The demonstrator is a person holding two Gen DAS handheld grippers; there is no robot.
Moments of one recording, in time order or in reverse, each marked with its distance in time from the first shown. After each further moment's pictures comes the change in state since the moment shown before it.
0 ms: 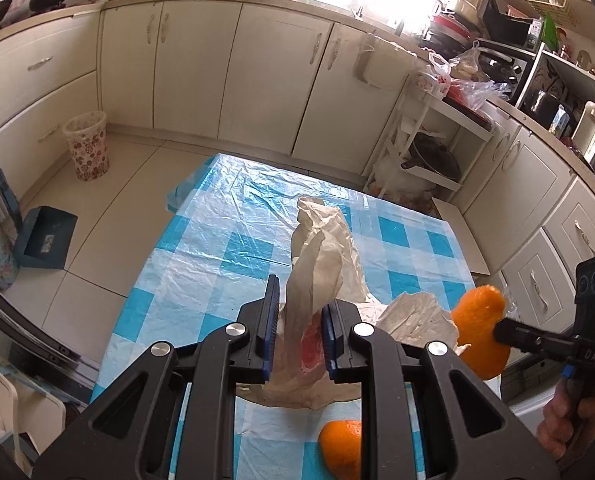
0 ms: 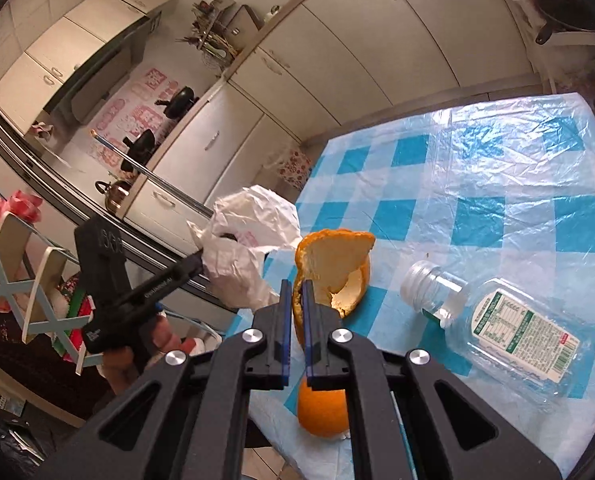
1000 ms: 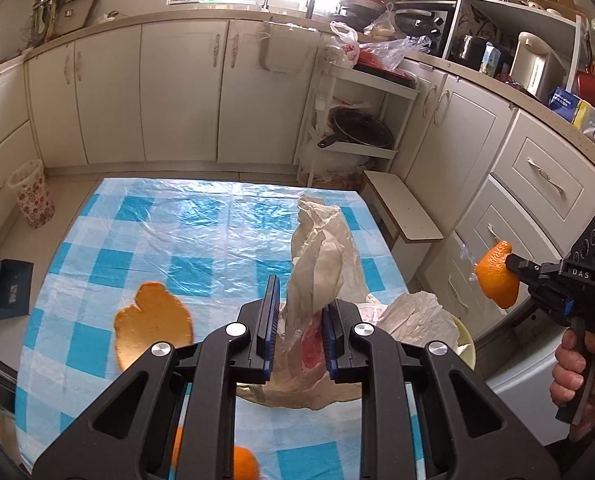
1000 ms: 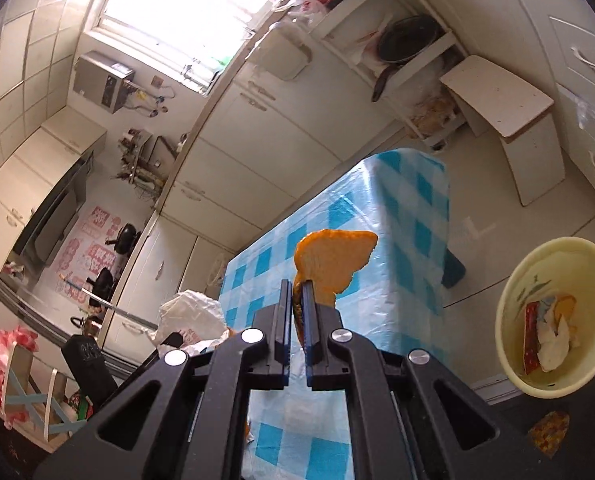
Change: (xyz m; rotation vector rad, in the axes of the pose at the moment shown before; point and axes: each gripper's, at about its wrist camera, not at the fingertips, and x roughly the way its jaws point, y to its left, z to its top) left arm 0.016 -0.166 -0.030 0.194 0.011 -0.125; right arm -0.171 -0.138 -0.022 0.335 -0.356 -0.190
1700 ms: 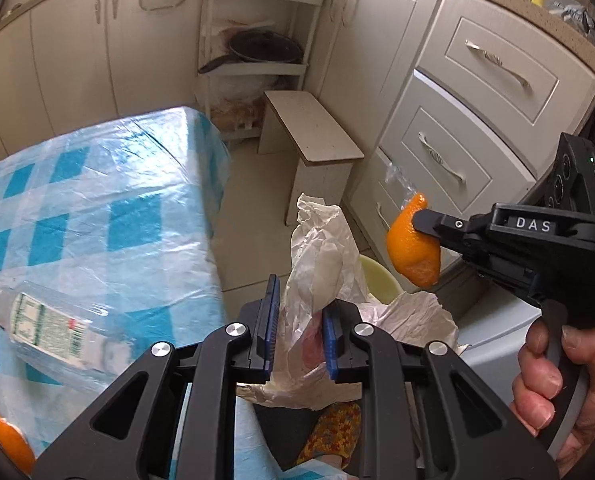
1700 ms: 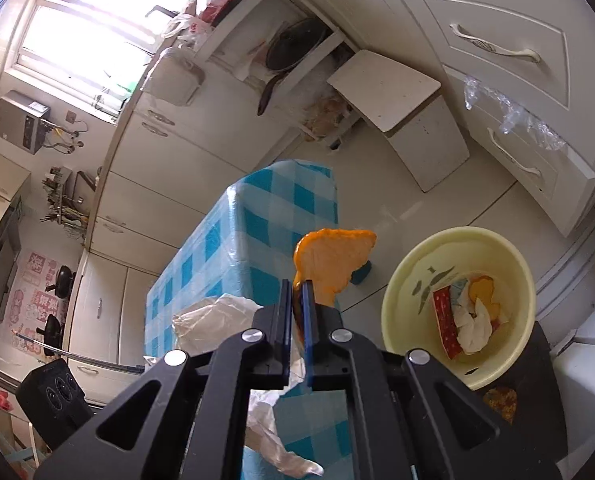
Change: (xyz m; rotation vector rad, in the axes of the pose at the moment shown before) left arm 0.126 -0.209 -0.050 0.146 0.262 -0.143; right arm -0.027 -0.097 0.025 0.159 0.017 -0.271
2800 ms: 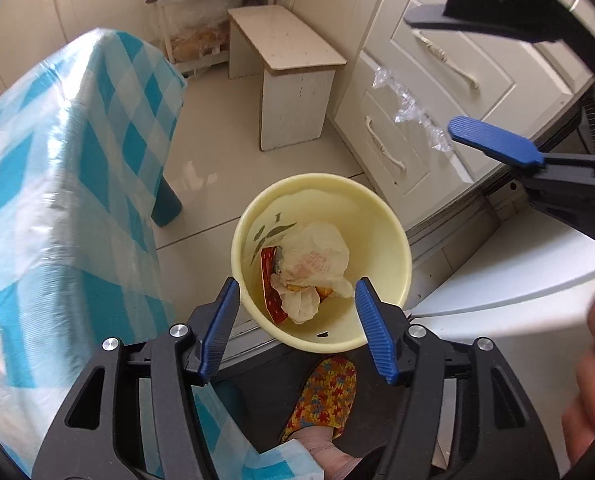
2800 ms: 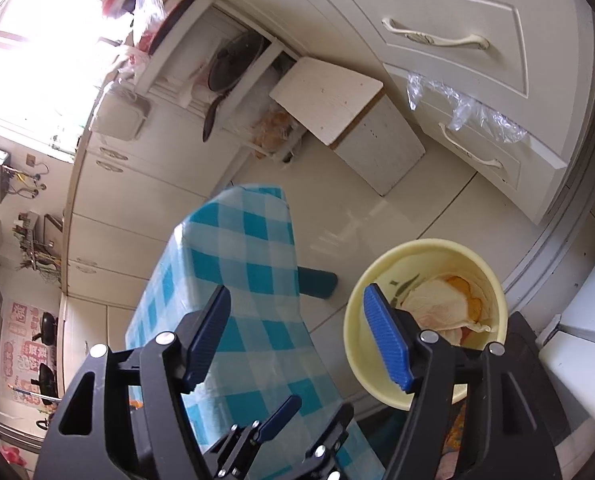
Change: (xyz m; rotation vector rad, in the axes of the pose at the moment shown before) left arm 0.089 -0.049 -0.016 0.076 0.244 0.007; right arm -0.007 -0.025 0.028 0.135 -0.078 -0.063
